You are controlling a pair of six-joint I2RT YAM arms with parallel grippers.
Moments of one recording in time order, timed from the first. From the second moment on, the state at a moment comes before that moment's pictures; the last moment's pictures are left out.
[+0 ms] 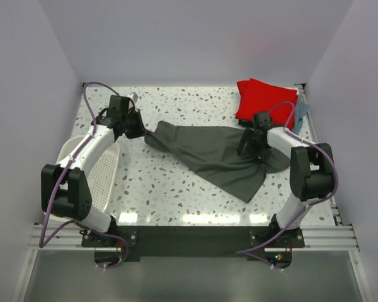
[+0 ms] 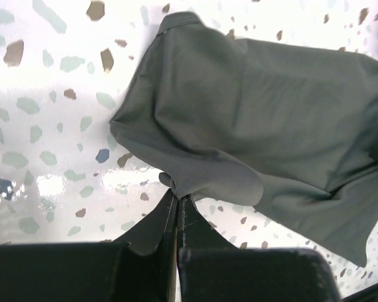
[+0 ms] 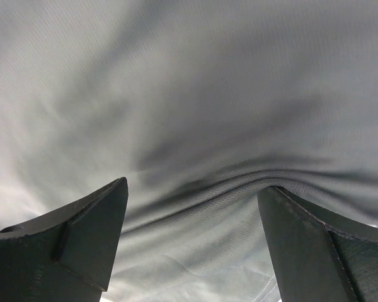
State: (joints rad) left arm -0.19 1.53 1.16 -0.51 0.17 -0.42; right arm 0.14 1.69 1.02 -0.56 0.04 0.58
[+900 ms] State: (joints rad) left arm -0.18 1.56 1.15 -0.50 0.28 -0.40; right arm 0.22 1.12 0.64 -0.69 0.04 0.65
